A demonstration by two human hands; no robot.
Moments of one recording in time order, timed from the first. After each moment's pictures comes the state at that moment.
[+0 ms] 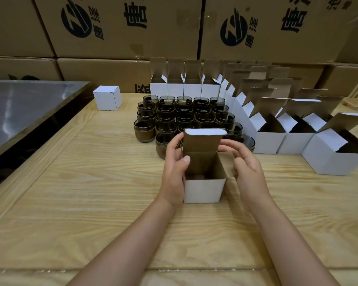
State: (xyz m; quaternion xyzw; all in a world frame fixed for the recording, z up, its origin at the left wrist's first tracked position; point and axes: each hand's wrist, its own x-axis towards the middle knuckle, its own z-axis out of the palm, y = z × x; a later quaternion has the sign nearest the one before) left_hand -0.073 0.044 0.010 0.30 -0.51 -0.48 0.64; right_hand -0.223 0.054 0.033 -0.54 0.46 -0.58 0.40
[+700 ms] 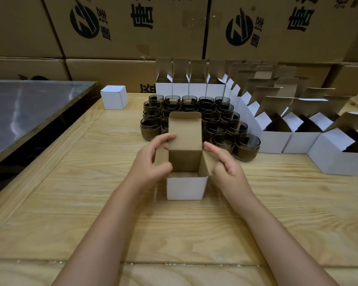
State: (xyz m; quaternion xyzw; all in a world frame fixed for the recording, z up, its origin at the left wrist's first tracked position) left_hand 0.000 0.046 0.038 0.43 -0.67 -0.34 0.50; right_hand -0.195 0.054 0.018 -0.64 0.43 -0.51 0.38
